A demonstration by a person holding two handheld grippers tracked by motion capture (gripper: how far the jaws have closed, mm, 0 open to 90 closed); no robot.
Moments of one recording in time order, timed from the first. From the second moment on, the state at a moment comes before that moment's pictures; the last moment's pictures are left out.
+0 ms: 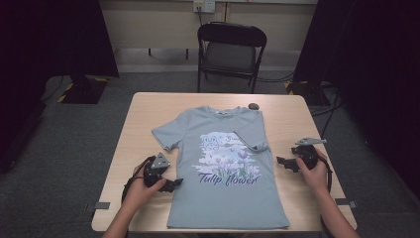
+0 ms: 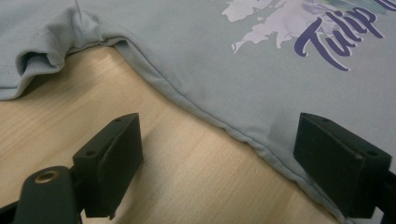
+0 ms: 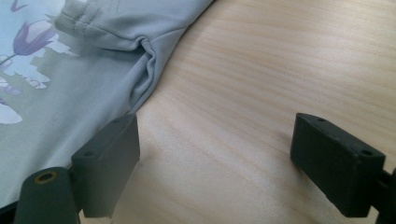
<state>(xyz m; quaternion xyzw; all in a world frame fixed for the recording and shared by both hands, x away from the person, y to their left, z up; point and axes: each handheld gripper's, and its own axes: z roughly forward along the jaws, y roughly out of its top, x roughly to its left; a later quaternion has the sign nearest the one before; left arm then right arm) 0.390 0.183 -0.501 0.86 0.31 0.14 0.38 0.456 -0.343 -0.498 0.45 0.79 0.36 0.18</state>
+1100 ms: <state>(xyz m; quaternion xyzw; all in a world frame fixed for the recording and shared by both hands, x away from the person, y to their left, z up) 0.416 0.203 -0.463 0.83 0.35 0.17 0.39 0.454 -0.342 -0.499 0.44 0.80 0.35 0.20</state>
